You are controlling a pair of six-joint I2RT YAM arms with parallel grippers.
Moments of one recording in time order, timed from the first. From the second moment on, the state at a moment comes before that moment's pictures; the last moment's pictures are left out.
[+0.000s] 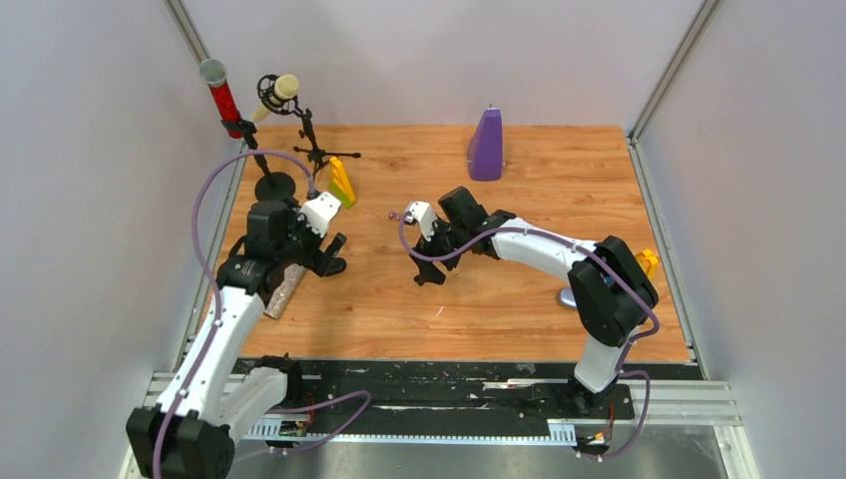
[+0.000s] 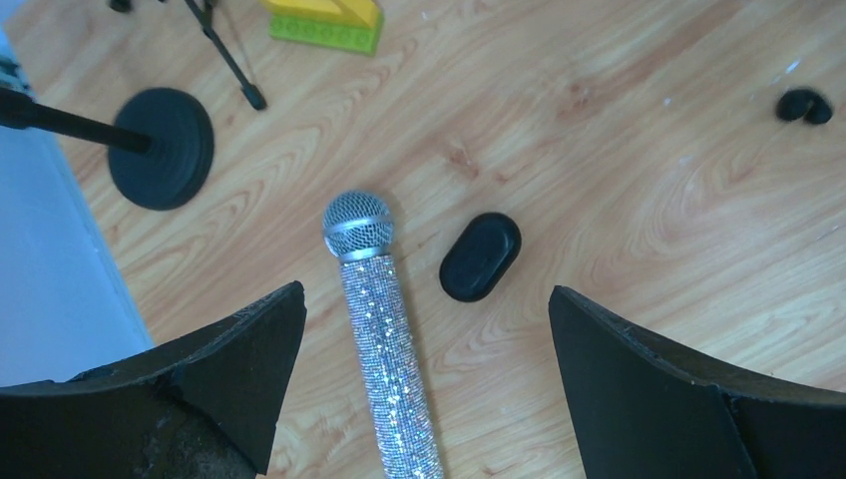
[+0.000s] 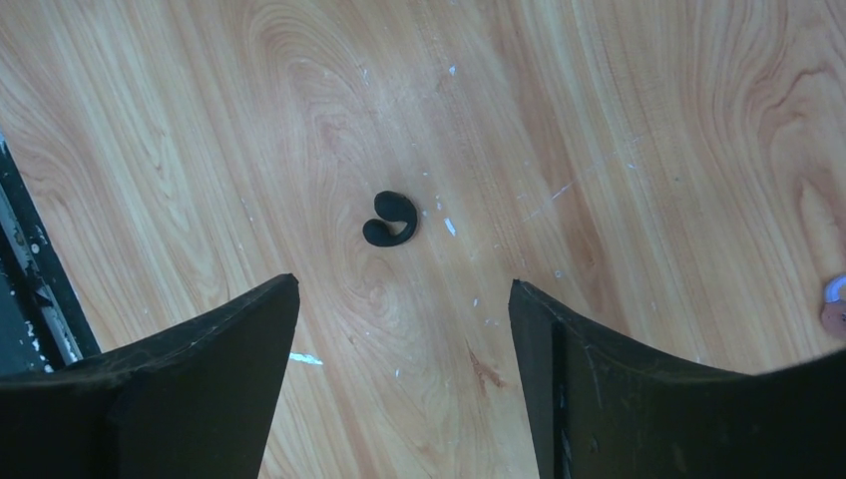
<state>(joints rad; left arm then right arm) -0.15 0.87 0.81 -0.52 0.18 0.46 0.71 1.78 1.20 -0.34 -0.43 -0.30</state>
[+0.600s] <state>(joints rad) -0.15 1.36 0.93 -0.50 0.19 0.77 0.71 1.74 1.20 -0.34 -0.34 -0.36</state>
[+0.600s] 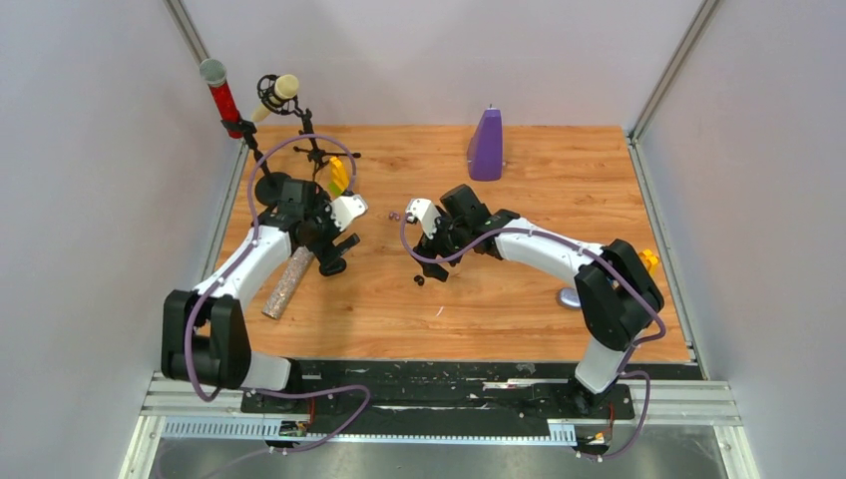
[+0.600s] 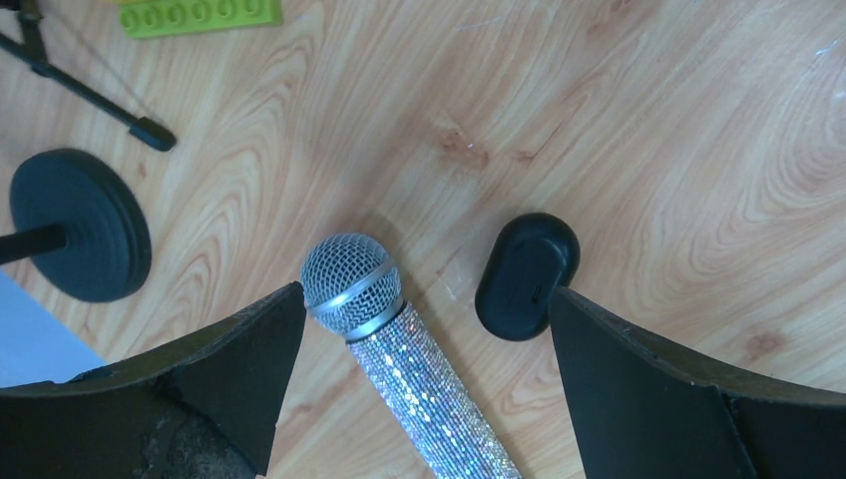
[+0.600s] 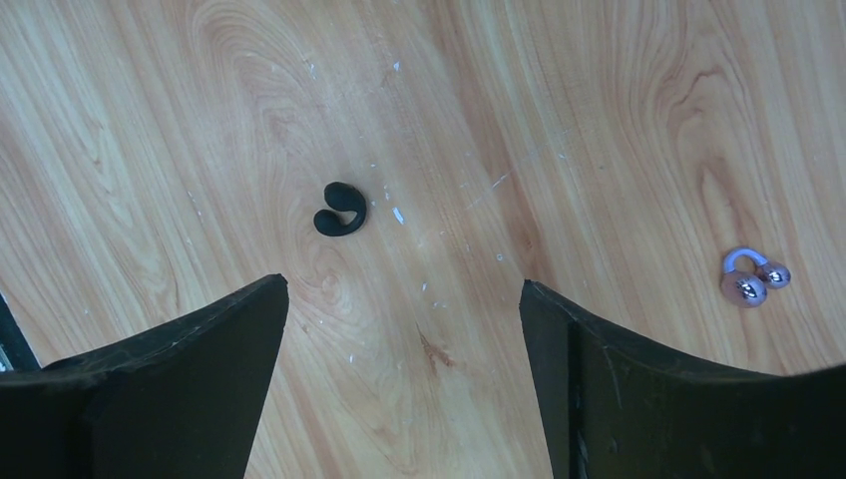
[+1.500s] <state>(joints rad) -0.15 1.65 1.02 -0.64 0.25 0.93 0.65 1.62 1.18 -0.33 -0.32 -0.38</state>
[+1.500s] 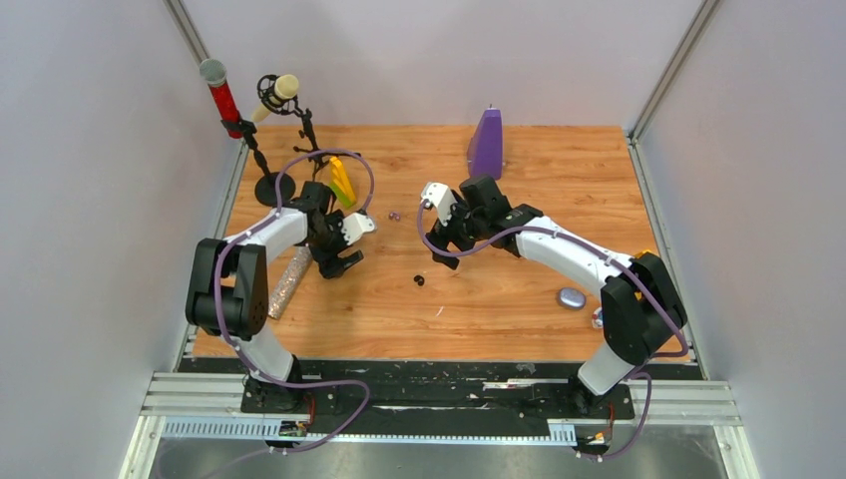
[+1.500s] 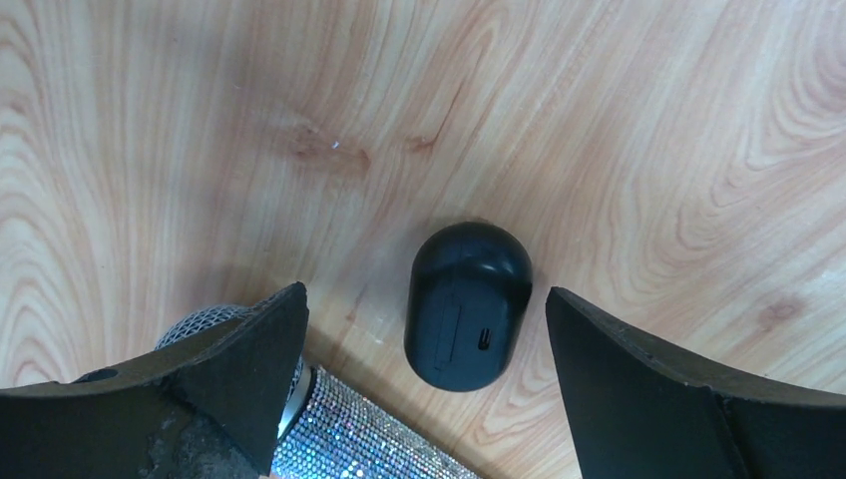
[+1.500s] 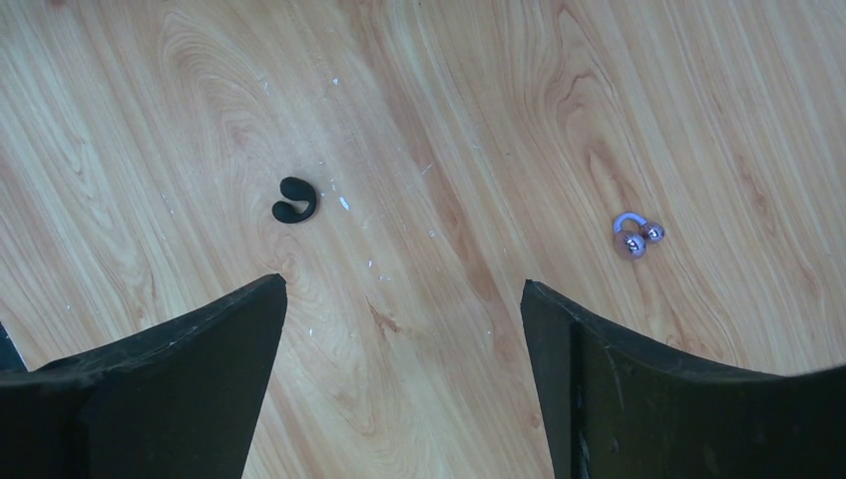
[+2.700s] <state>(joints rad) -0.17 1.55 1.10 -0.73 0.37 0.87 0.51 1.62 1.20 -0.34 -0.60 -0.14</state>
